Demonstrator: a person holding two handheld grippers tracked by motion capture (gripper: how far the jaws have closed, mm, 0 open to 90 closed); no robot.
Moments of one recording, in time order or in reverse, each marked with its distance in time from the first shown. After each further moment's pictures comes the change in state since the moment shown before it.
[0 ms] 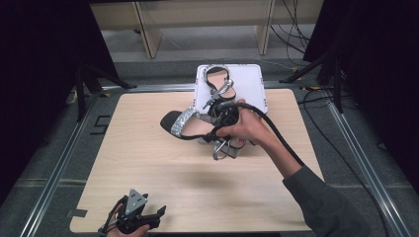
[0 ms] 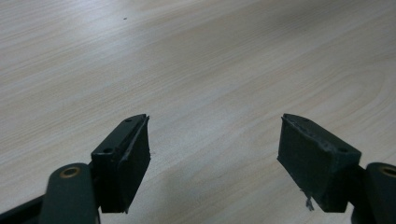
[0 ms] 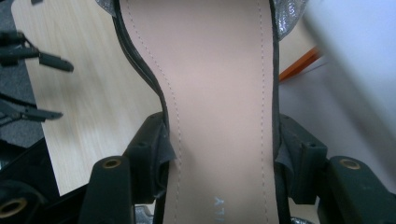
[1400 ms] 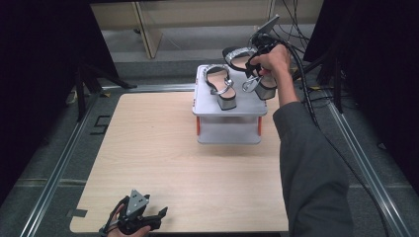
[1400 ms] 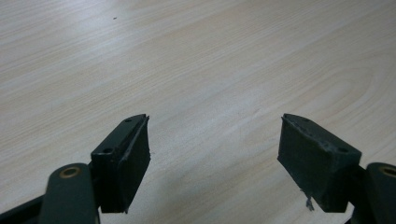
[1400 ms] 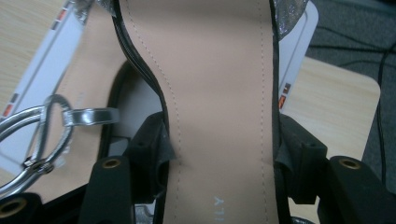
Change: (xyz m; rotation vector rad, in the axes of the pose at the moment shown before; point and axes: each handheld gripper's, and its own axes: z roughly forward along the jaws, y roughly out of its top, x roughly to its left) left arm -0.002 0.000 0.001 0.006 -0.010 0.017; right arm -0.173 0.031 -0.092 0.043 -0.370 0.659
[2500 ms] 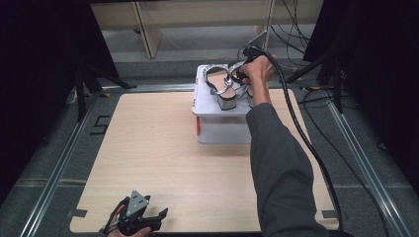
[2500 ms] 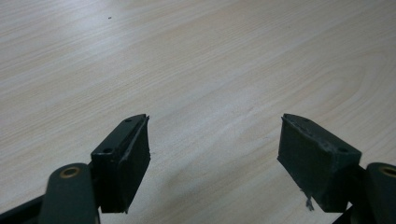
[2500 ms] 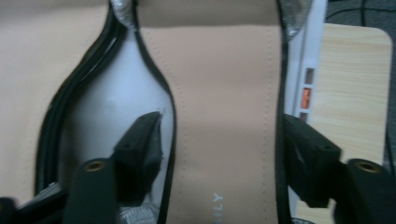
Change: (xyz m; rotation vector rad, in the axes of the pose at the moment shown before) left arm -0.002 0.000 -0.001 -0.001 -0.015 0.001; right arm 0.012 0.010 0.060 0.068 -0.105 0.215
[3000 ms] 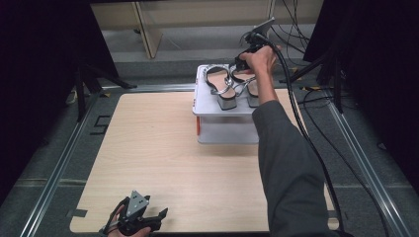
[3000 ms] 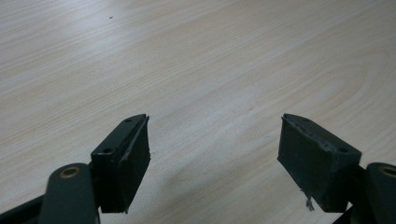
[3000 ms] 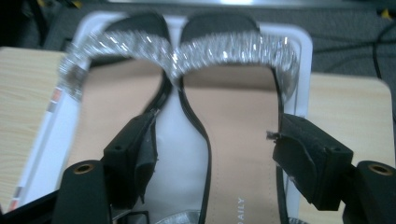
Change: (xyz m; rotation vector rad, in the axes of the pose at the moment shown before) left arm 0.001 0.000 -0.001 0.013 -0.003 0.009; right arm -0.002 0.003 -0.040 -0.197 0.104 -0.022
